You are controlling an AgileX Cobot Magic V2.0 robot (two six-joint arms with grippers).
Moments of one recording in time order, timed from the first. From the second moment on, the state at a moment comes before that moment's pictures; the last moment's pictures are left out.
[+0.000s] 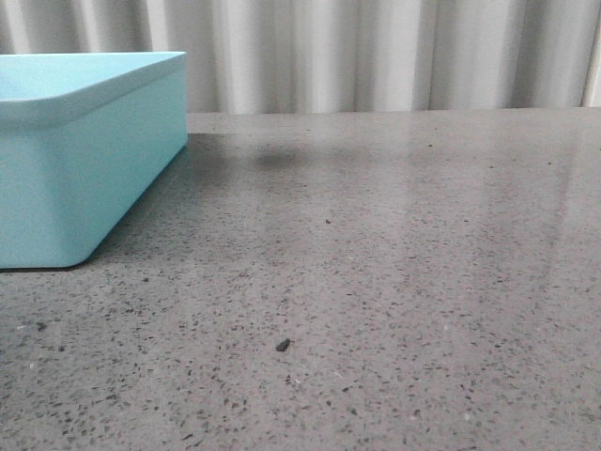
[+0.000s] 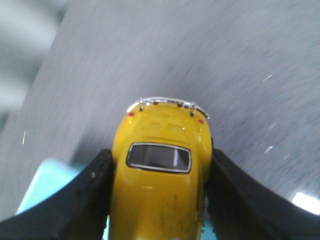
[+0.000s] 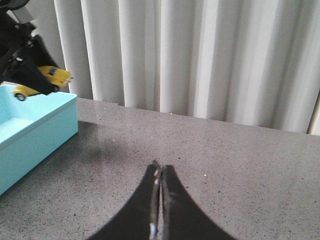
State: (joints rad) left arm -0.40 1.86 -2.10 -0.20 1.24 0.73; right arm 0.29 0.31 -0.73 -0.04 0.55 0.00
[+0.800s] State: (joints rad) left arm -0.08 1.89 -1.71 -0.11 1.25 0.22; right arm 0.29 0.31 -0.73 -0.04 0.55 0.00
